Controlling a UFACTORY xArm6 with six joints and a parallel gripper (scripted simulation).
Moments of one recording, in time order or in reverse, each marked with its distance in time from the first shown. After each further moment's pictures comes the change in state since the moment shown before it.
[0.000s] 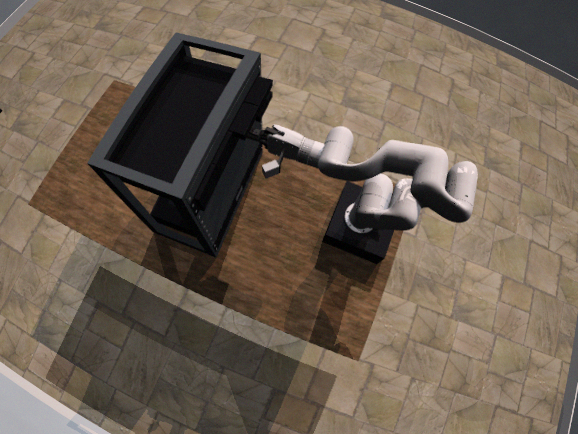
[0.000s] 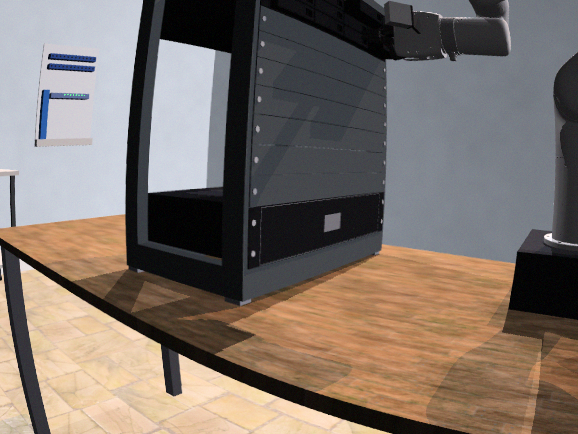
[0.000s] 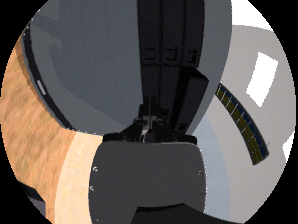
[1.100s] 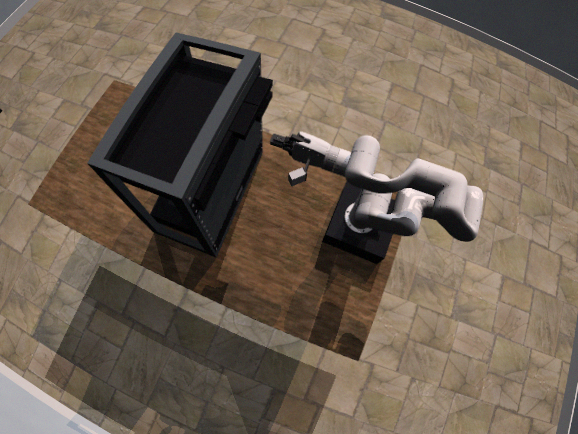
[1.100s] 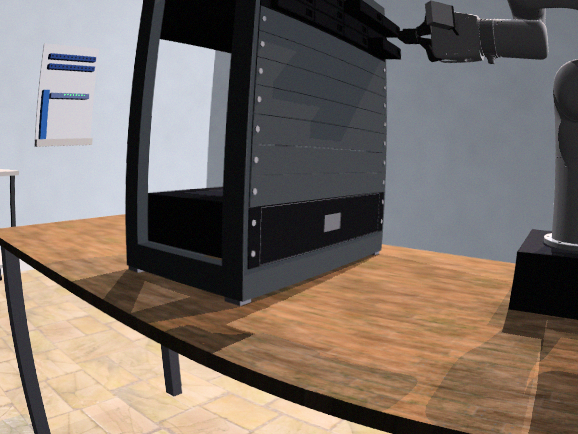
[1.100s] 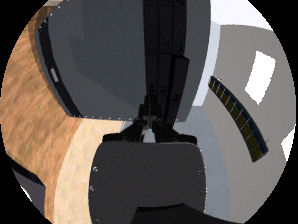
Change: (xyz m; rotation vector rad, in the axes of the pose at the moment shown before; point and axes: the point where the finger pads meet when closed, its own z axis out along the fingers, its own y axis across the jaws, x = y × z) arm -0.004 -0.001 -0.077 0.002 -0.002 0.000
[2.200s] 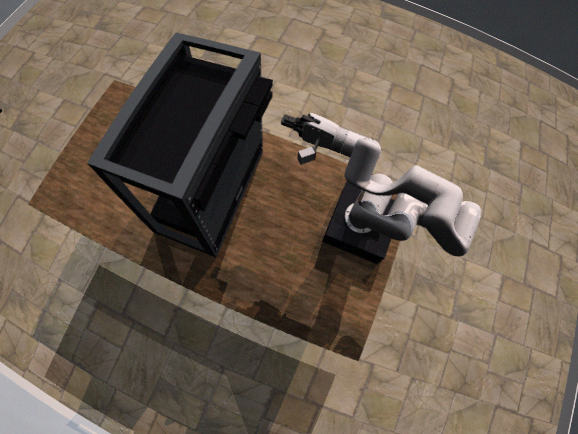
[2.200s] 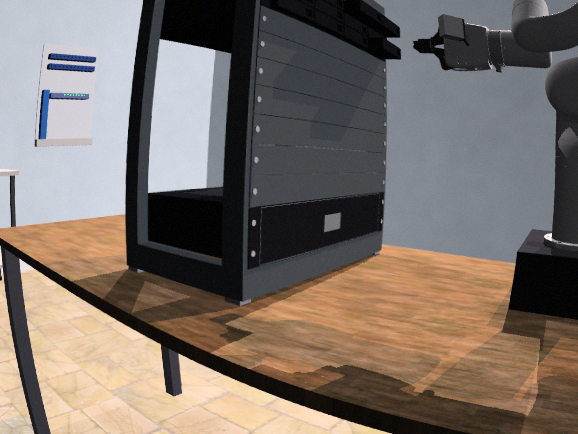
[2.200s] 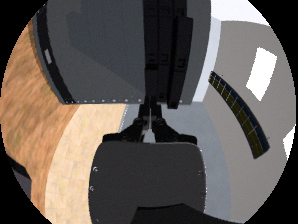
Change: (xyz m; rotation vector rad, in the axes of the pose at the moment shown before) arm -0.078 0.000 -0.006 -0.002 -0.038 -0.003
